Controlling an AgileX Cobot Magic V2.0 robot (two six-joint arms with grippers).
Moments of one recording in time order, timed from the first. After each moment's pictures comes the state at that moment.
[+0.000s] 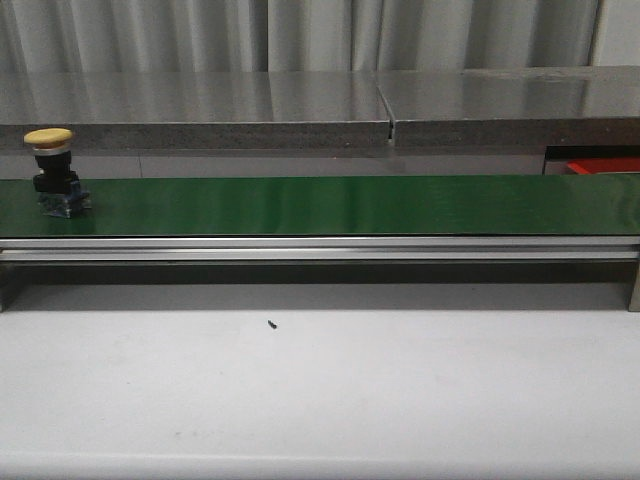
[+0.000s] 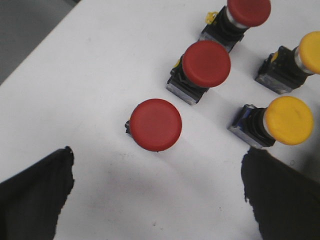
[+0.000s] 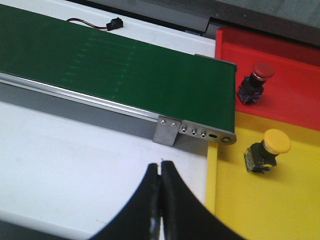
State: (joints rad) left arm 0.58 1.84 -1.40 -0.24 0.69 0.11; right arm -0.10 0.46 -0.53 0.21 0.64 -0.37
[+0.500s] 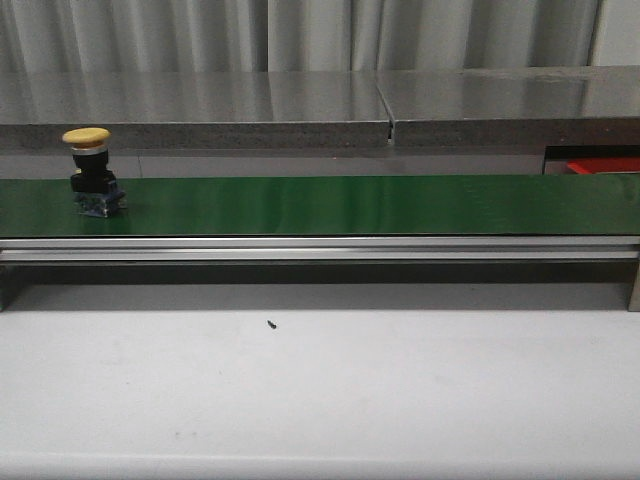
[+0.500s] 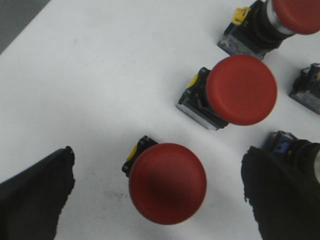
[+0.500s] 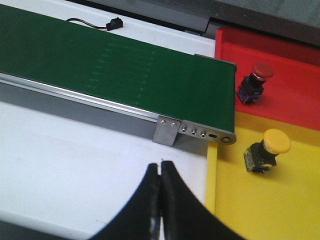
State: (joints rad) left arm 0.58 2.03 -1.52 -0.25 0.68 0.11; right arm -0.10 0.46 -0.53 0.21 0.64 -0.37
